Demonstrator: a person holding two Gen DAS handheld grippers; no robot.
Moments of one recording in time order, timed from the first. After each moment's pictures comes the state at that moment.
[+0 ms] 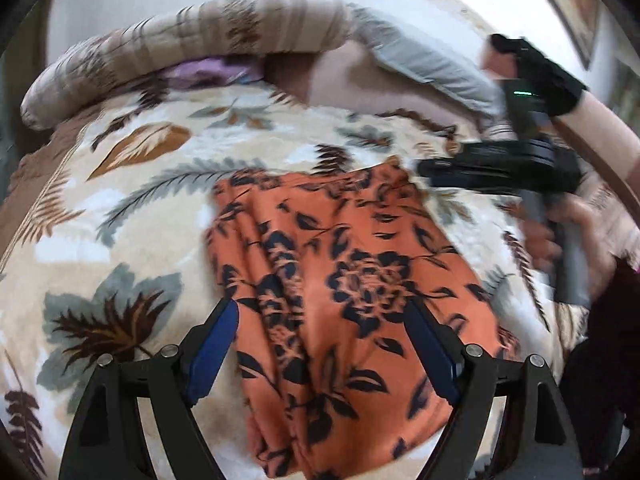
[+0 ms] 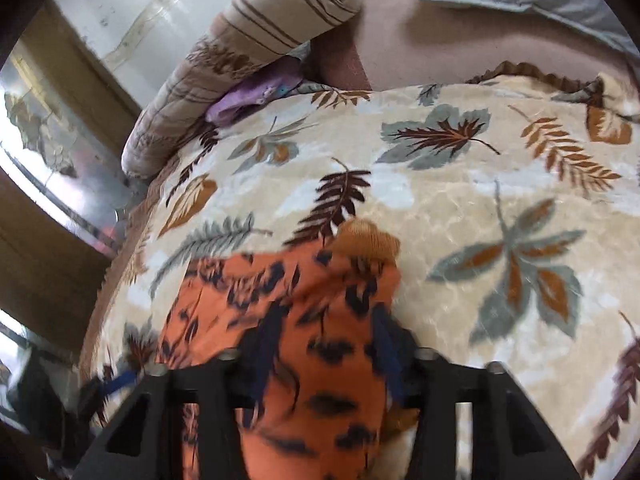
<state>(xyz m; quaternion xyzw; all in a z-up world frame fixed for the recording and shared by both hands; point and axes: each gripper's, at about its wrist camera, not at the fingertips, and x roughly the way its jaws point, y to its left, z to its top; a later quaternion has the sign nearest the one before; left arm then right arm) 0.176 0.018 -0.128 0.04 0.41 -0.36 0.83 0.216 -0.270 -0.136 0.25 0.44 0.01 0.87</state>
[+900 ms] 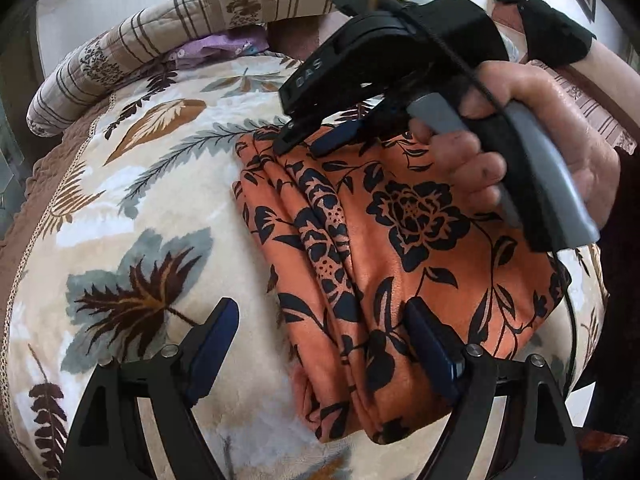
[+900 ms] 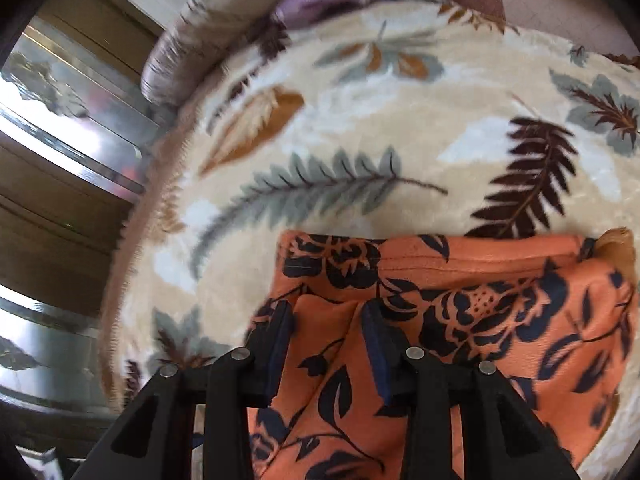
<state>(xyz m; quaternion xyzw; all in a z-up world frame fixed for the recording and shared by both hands) 0.167 0.027 -0.154 0.13 0.44 -0.32 0.83 0.313 -0.124 -0.173 0.22 0.54 0.09 0.81</state>
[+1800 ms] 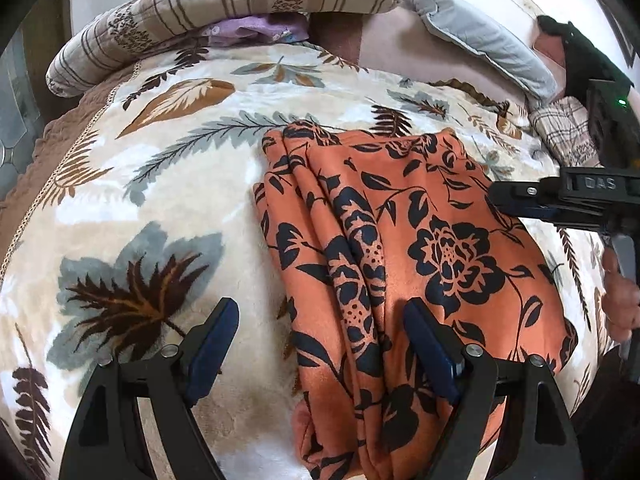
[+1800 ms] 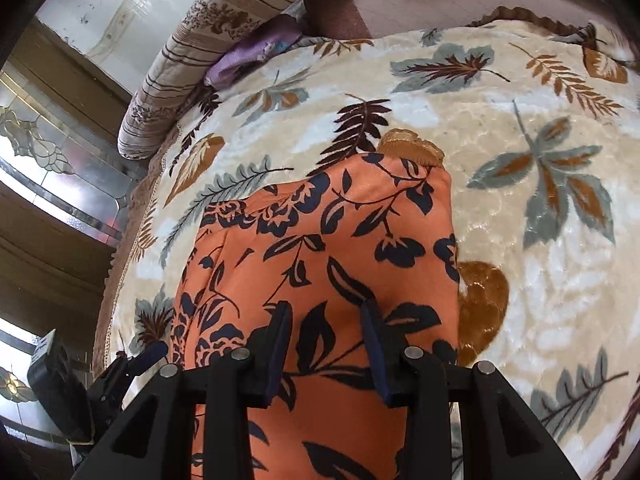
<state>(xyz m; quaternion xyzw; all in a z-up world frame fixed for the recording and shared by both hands) 0.196 0.025 -0.159 0.06 0.47 -0.28 0.83 0.176 -0.218 -0.144 0.27 0.49 0.00 0.83</state>
